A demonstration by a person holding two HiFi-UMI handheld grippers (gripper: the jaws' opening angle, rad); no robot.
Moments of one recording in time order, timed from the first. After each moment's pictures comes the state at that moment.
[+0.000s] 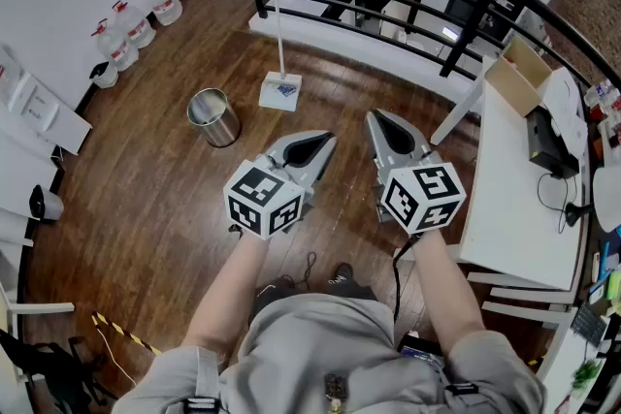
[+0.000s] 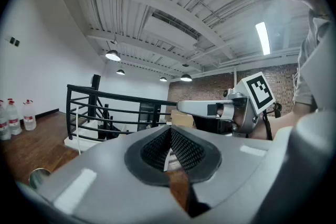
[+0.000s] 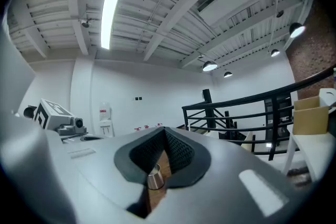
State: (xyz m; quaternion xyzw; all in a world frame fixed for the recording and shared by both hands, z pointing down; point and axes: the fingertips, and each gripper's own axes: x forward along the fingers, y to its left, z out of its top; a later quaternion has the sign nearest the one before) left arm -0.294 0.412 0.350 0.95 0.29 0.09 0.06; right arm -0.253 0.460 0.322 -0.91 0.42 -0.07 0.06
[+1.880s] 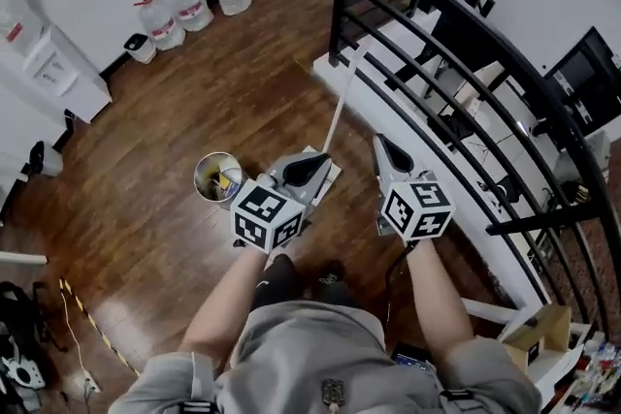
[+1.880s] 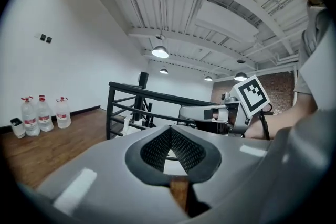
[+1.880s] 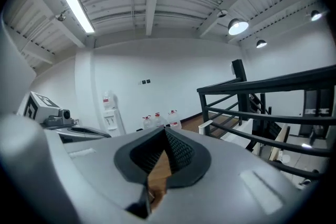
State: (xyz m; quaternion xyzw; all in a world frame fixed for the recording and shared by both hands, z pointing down) left arm 0.300 0.074 0.400 0.98 0.08 0.12 0.10; right arm 0.385 0.117 0.394 -0.82 0.55 -0.16 0.03
